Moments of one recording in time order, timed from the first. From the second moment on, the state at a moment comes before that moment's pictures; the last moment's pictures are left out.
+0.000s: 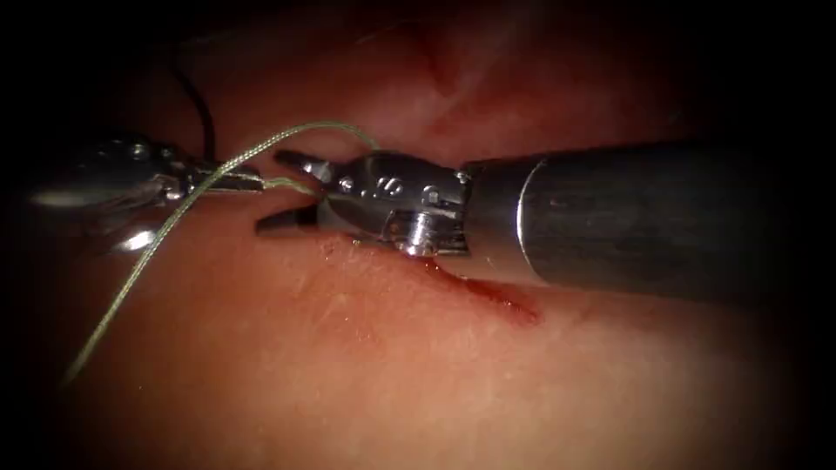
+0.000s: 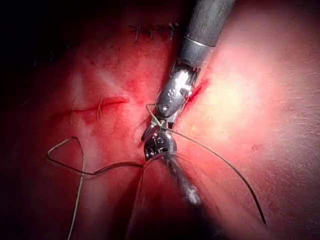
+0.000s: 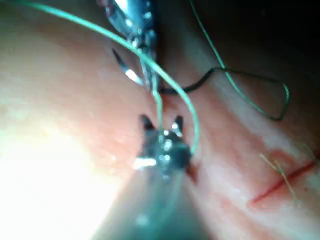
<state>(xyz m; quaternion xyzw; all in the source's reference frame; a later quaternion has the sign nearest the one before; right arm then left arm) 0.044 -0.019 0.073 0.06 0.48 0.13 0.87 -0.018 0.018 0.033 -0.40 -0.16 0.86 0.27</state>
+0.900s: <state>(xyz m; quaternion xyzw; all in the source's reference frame) 0.044 -0.018 0.072 0.07 0.50 0.10 0.86 -0.018 0.018 0.032 -0.41 -0.16 0.86 0.26</state>
